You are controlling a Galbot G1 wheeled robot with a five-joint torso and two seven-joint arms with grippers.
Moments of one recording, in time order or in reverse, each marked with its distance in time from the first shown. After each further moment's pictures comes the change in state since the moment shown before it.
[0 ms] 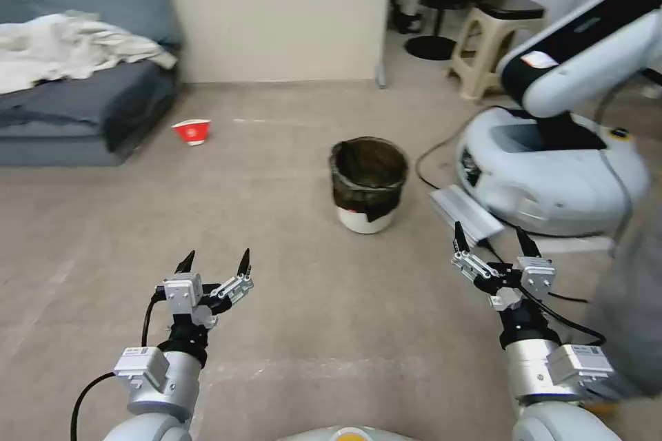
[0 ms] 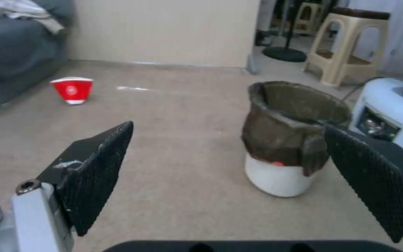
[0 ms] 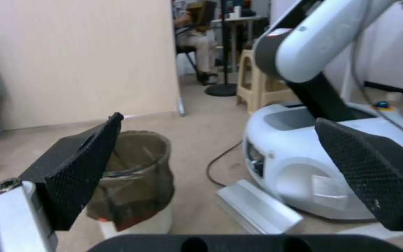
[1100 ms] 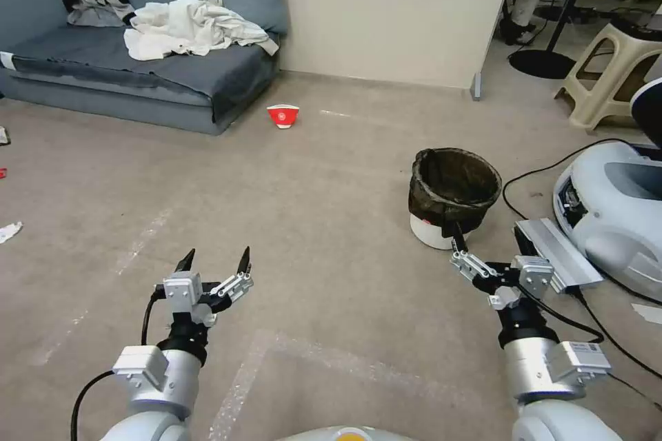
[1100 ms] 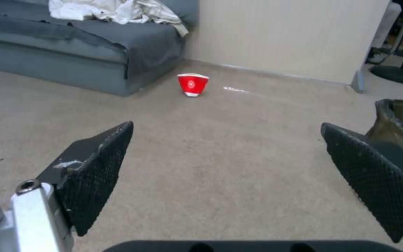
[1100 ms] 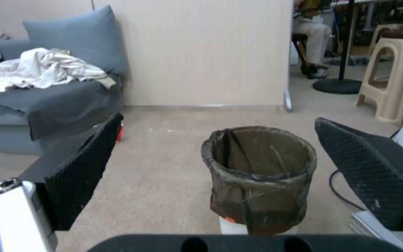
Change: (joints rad) left arm -0.002 0.002 -0.003 0.003 0.000 -0.002 0.007; right arm 0.003 0.002 -0.004 0.014 0.004 -0.039 0.000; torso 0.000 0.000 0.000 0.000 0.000
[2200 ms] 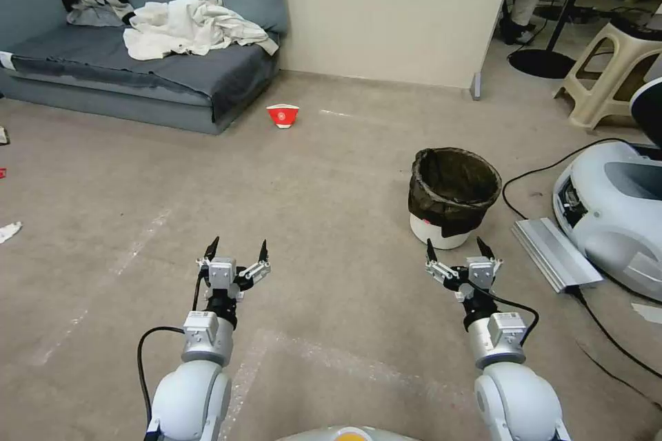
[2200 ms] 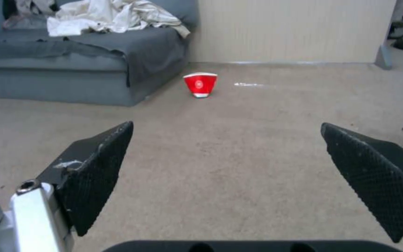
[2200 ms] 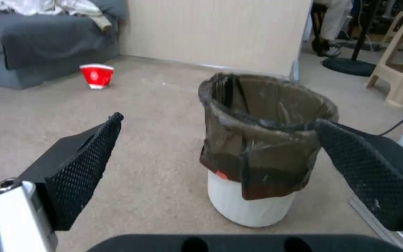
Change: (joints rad) left arm -0.233 0.063 0.079 0.299 0.127 -0.103 -0.078; right arm 0.183 -0.037 -0.015 -0.309 -0.112 0.001 -0.024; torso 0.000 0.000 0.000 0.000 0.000
